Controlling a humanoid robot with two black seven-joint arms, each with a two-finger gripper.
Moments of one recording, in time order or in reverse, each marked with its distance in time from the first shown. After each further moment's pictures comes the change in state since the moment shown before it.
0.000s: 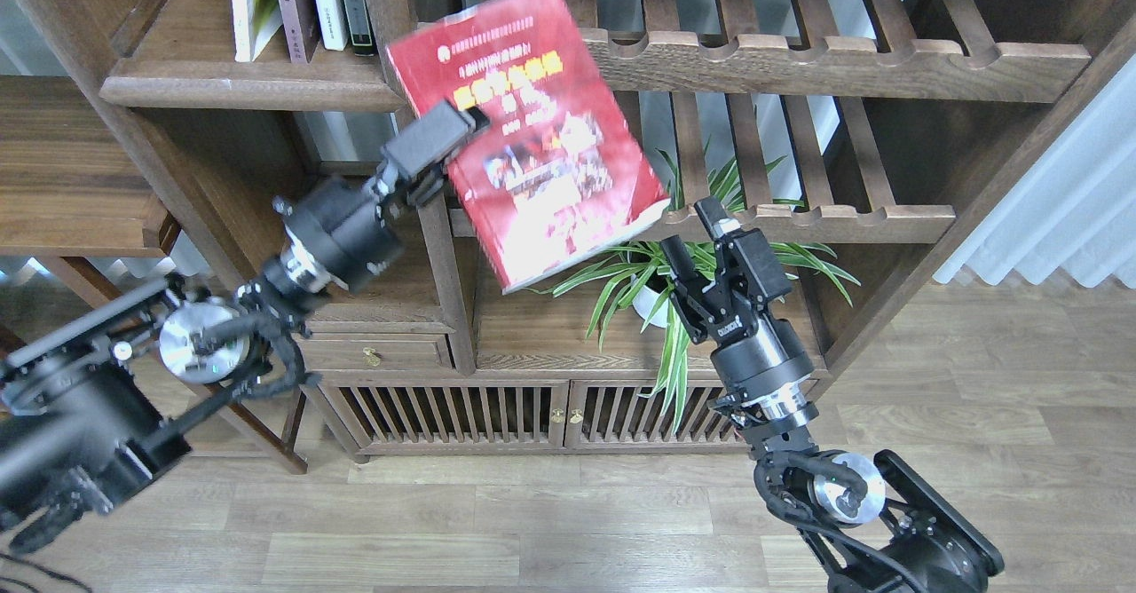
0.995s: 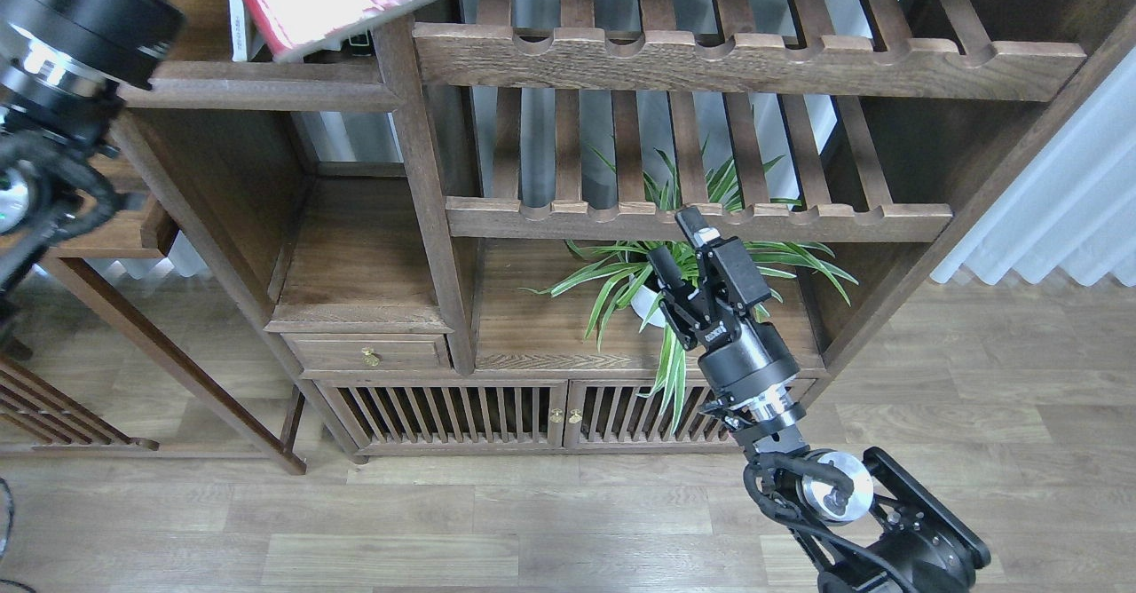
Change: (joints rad) left arm -0.038 0.244 -0.399 0.001 0.020 0.001 -0.009; right arm 0.029 0.028 -0.007 -0.034 -0.052 0.000 -0.002
